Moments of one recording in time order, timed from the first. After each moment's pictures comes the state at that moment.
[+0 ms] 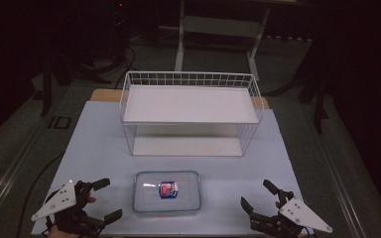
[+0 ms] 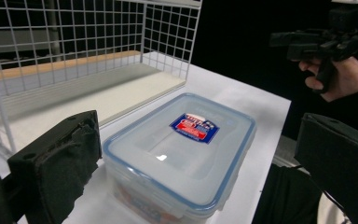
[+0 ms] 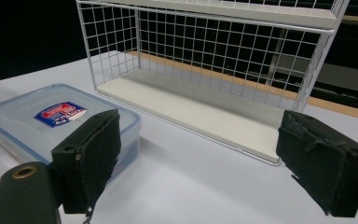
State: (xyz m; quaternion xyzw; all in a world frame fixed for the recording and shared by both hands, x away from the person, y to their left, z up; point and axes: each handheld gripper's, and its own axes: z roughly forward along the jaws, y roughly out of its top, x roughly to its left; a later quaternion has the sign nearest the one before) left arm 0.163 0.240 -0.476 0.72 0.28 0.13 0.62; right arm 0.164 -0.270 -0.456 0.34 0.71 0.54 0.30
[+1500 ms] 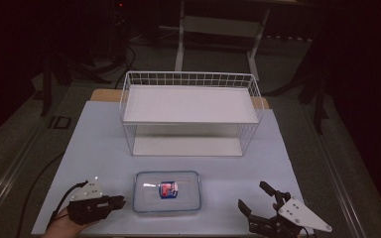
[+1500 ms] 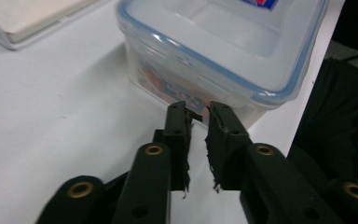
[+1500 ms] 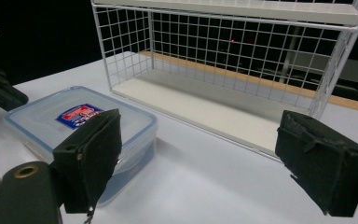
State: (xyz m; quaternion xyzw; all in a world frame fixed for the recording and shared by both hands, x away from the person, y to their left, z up) left arm 0.196 0.230 -0.512 0.85 0.31 0.06 0.41; right arm 0.161 -0.265 -0.452 0.34 0.71 0.55 0.27
